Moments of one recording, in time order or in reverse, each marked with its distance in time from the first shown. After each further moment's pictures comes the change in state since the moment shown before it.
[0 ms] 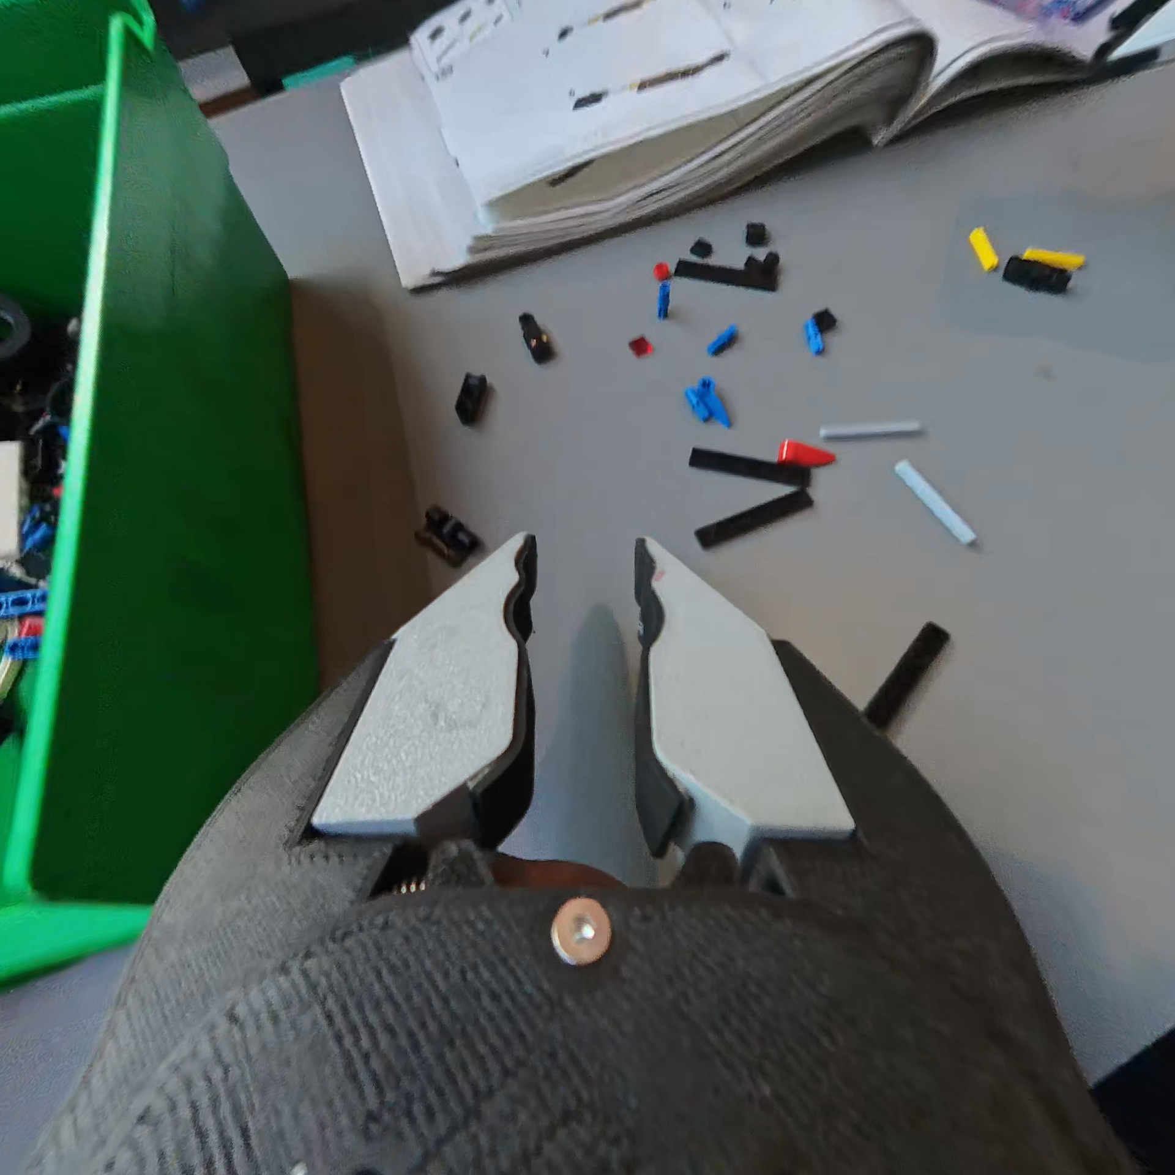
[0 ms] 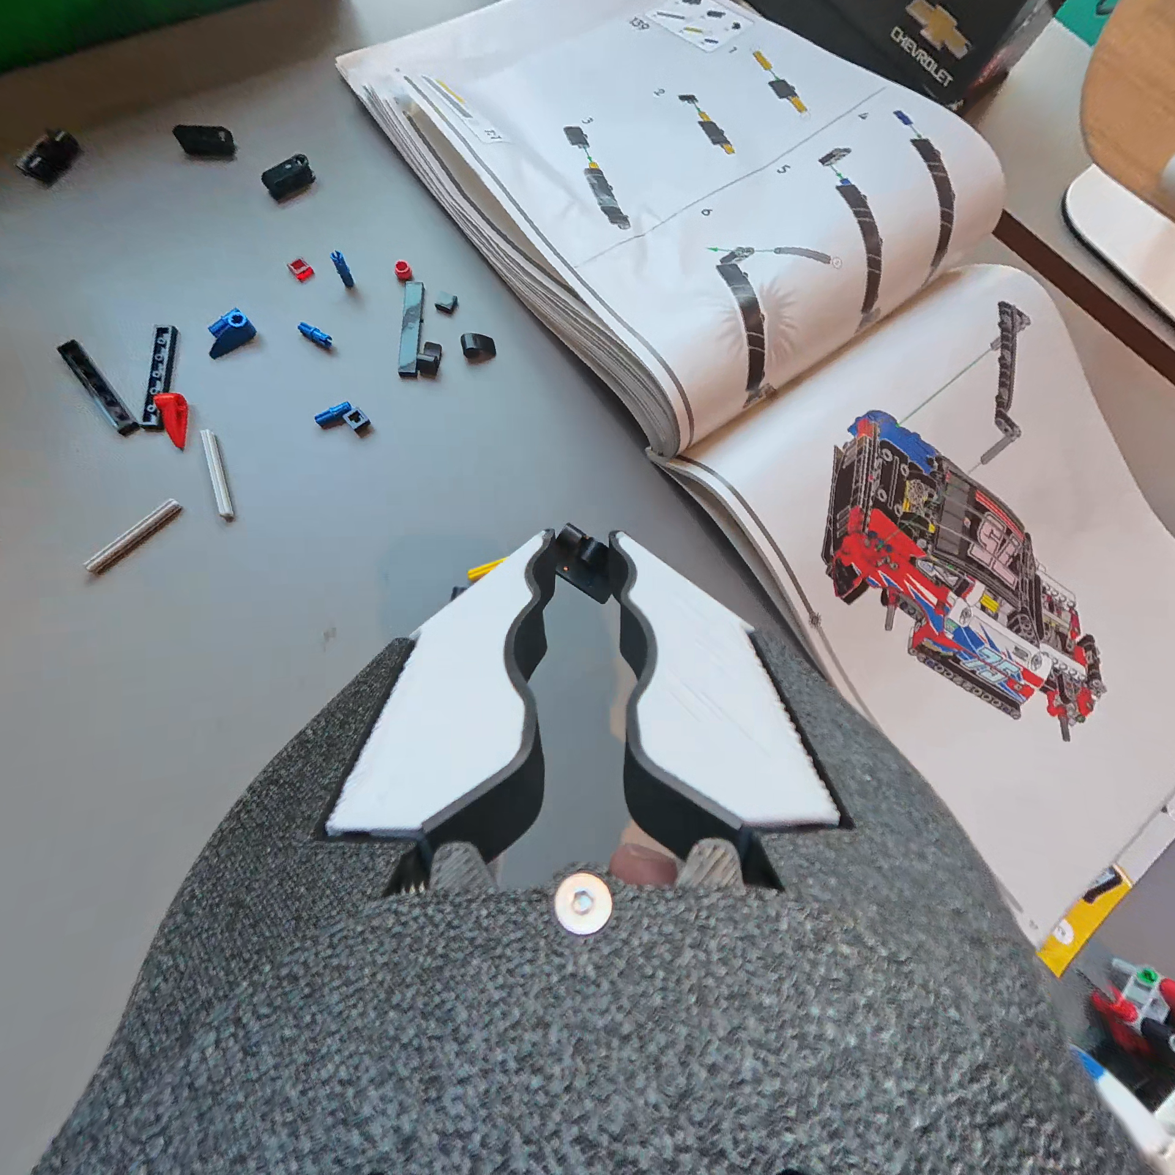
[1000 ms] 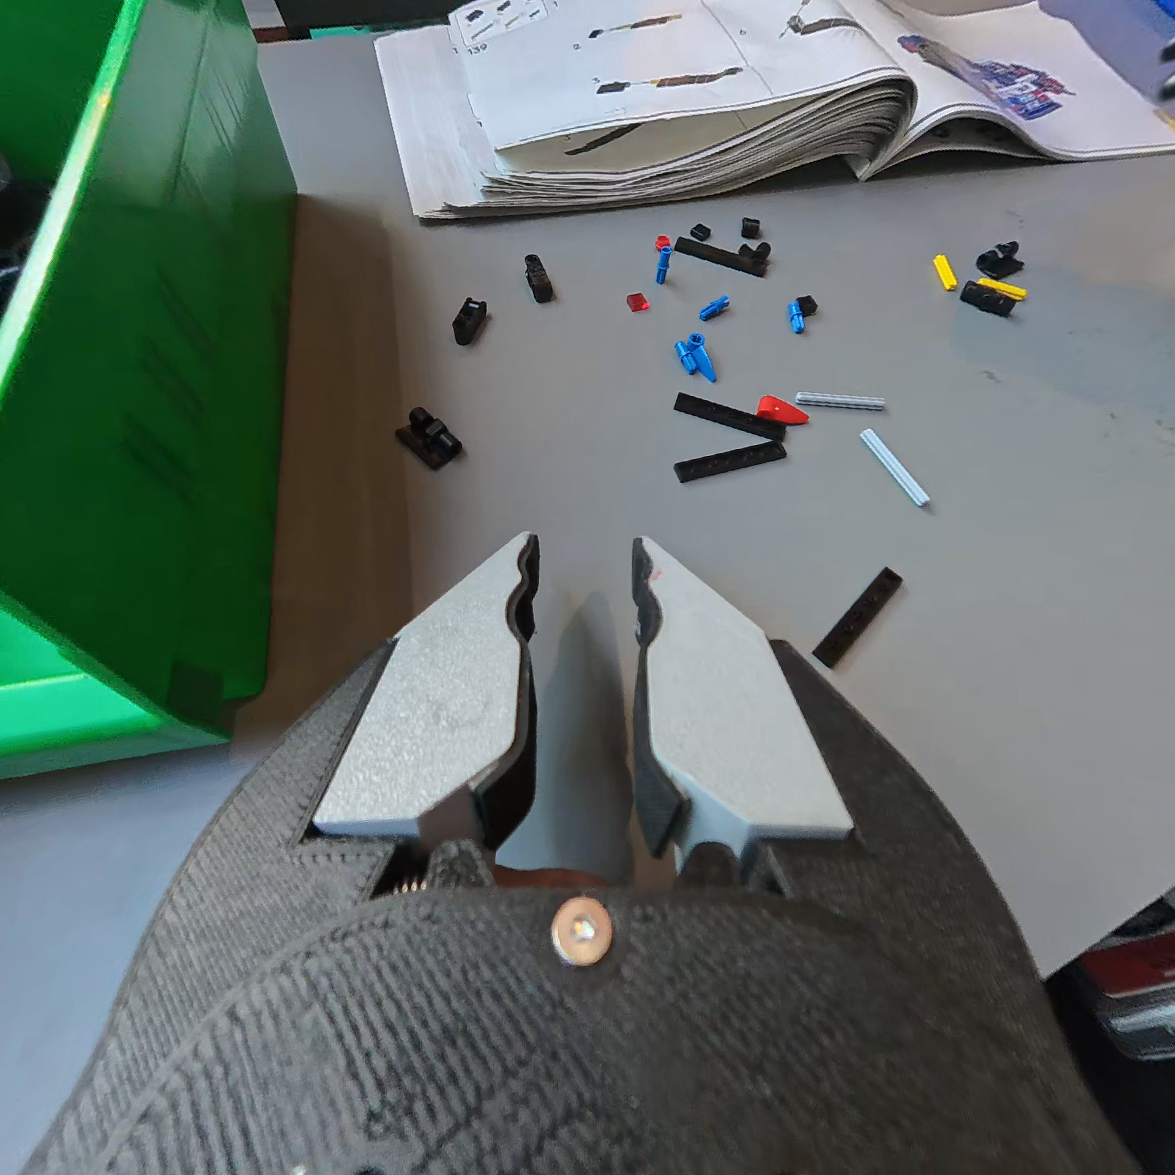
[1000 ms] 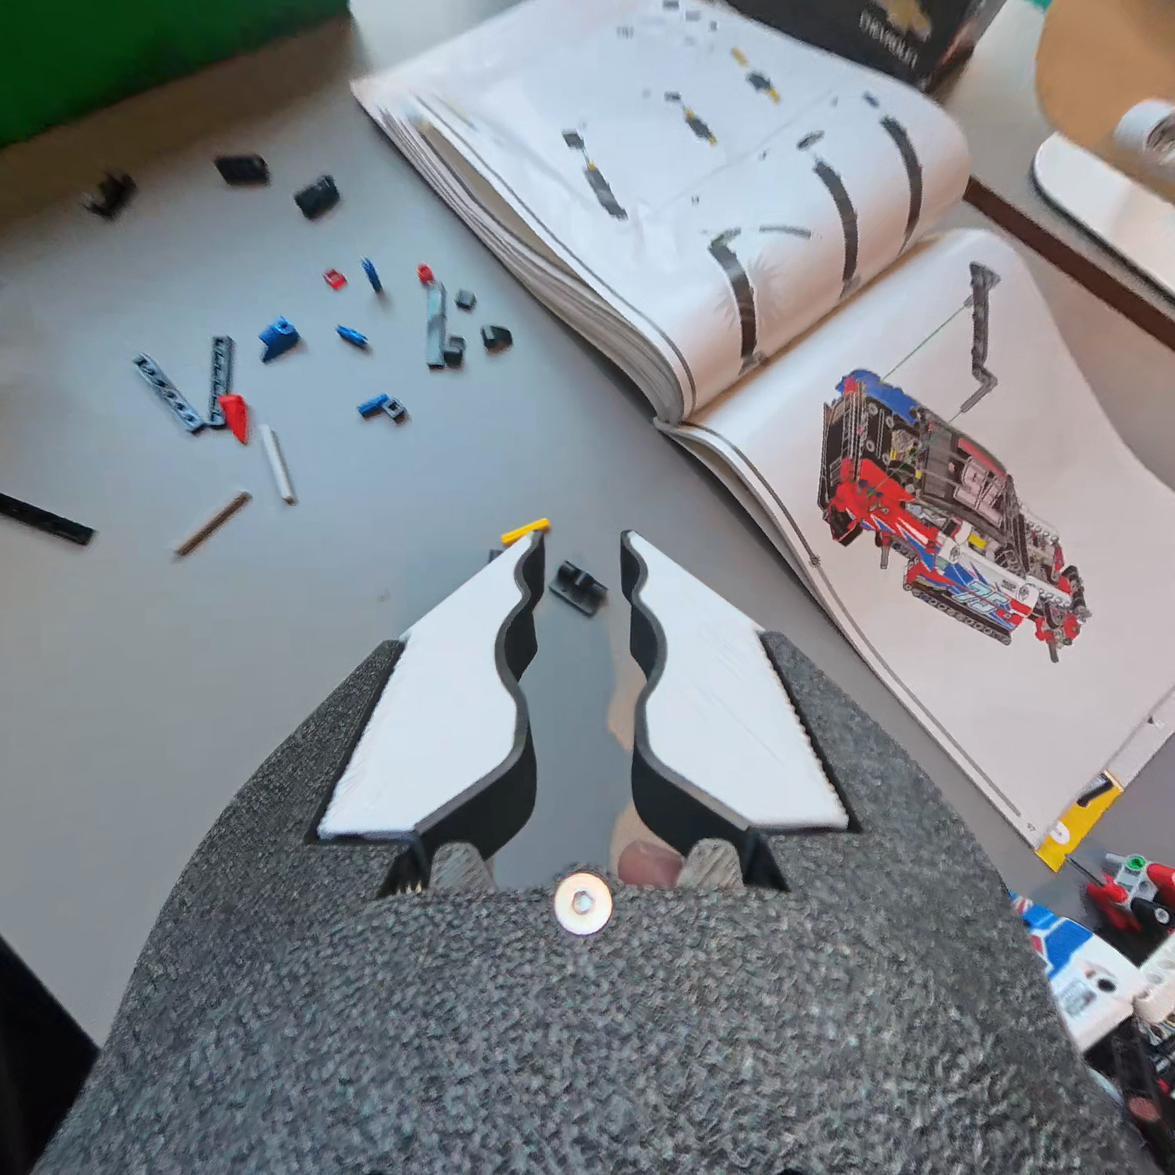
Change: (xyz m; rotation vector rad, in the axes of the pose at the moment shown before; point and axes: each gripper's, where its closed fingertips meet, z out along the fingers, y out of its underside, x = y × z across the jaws) left arm 0.007 0.028 -0.019 0.077 0.014 -0.140; right arm -0.010 0.000 -0.032 0.011 0.007 0.058
